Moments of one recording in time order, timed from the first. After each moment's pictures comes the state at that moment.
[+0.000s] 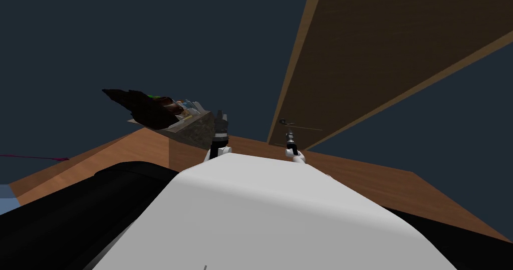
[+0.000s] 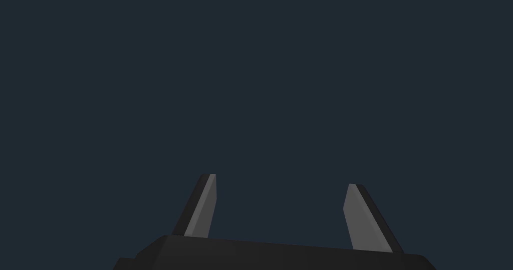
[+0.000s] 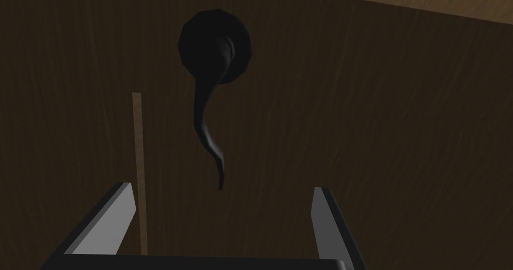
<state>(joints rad) -0.26 -0.20 -0.13 -0.65 -0.01 -0.69 -0.05</state>
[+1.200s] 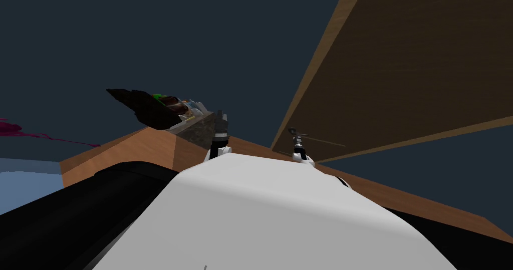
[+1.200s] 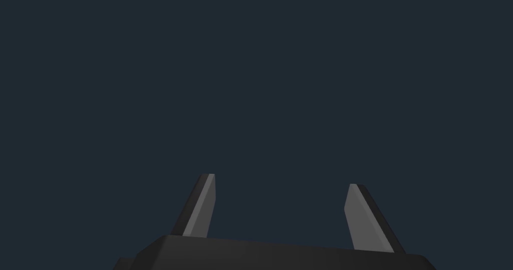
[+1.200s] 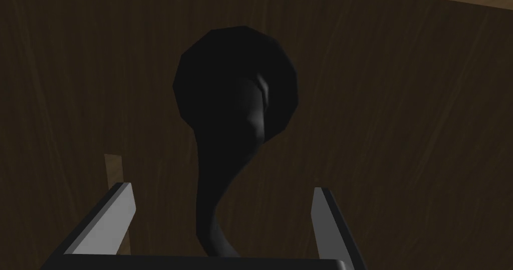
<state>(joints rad) -0.25 -0.31 -0.17 -0.52 -0.05 -0.75 -0.13</state>
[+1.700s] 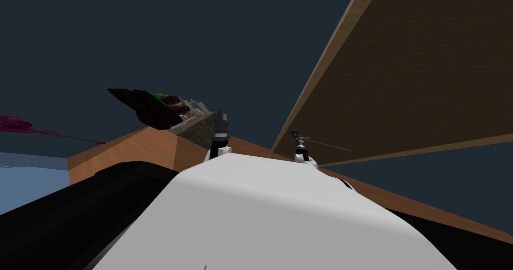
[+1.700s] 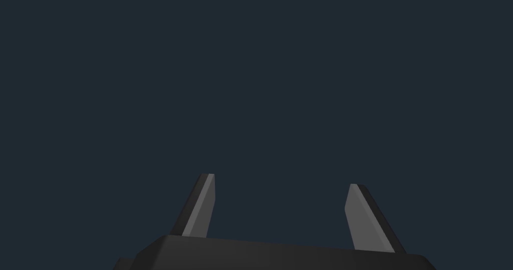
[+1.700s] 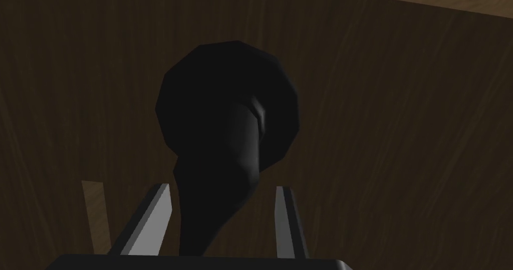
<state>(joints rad) -0.23 -0.34 -0.18 -0.53 -0.05 -0.75 -0.15</state>
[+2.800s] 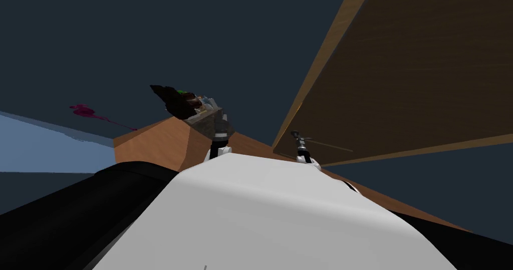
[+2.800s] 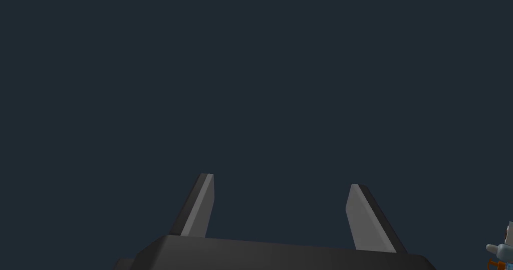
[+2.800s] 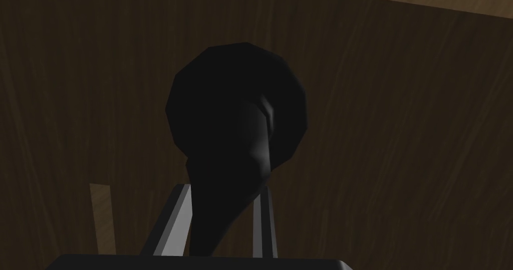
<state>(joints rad) -0.20 -0.38 -0.12 -0.53 -0.02 -0.78 -0.23</state>
